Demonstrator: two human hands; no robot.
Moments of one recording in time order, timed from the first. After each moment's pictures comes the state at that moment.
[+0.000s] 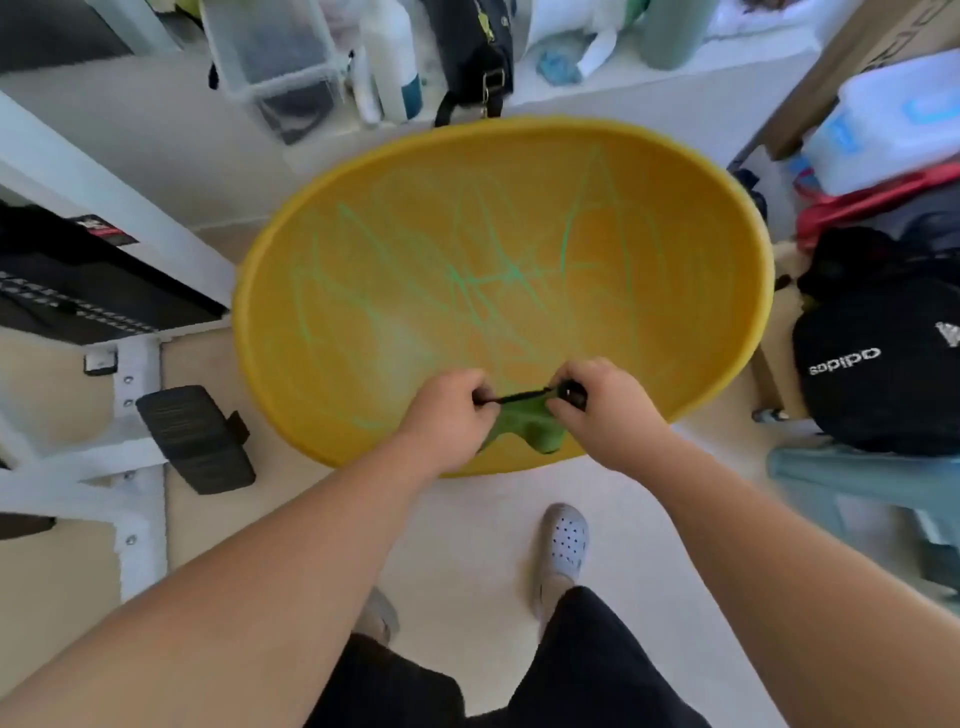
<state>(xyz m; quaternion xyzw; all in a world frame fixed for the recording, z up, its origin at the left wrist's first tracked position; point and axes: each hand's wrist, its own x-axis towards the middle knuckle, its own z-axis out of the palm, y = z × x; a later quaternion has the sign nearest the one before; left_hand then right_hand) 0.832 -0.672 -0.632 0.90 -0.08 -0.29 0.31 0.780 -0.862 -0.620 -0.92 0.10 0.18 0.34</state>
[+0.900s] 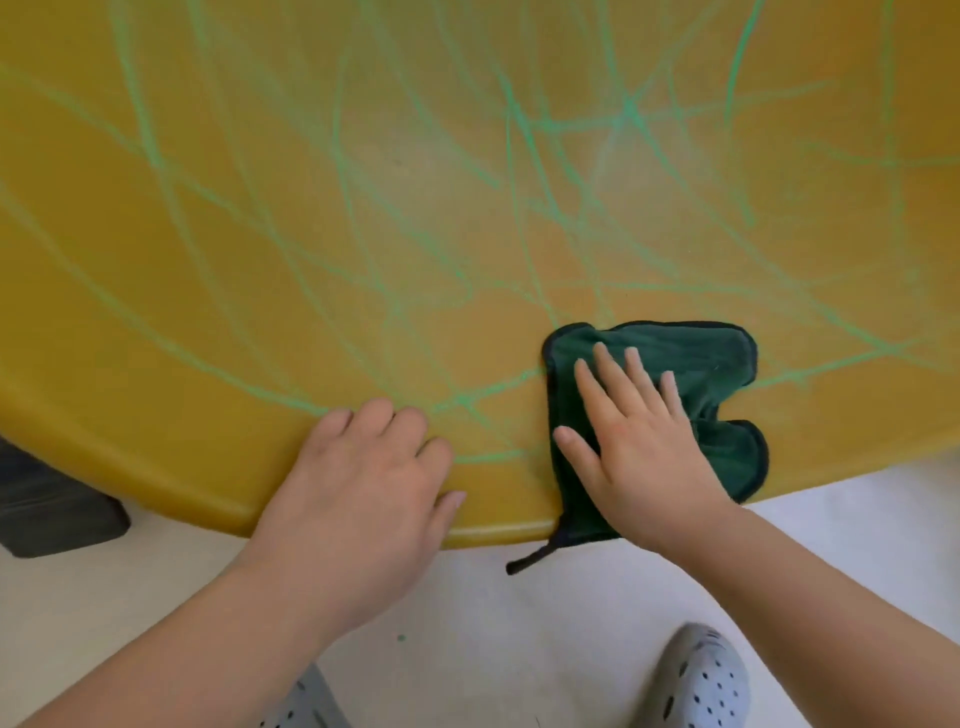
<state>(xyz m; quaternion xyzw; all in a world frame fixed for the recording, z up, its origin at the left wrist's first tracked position) 0.818 -0.524 -0.957 0.92 -0.37 -0.13 -0.02 0.771 -0.770 -1.018 -0.97 0.04 0.21 0.12</state>
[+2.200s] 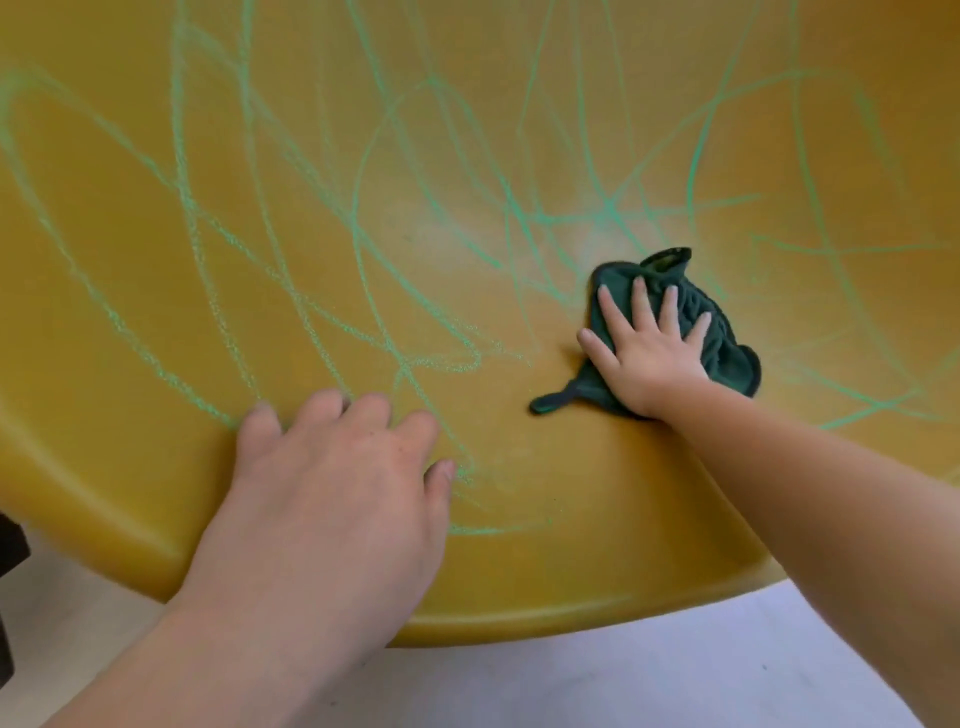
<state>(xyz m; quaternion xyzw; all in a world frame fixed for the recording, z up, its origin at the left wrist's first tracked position) 0.840 -0.514 -0.959 0.97 -0.22 -0.06 -0.03 0.912 -0.842 -1.073 -0.98 0.17 0.14 0.02</state>
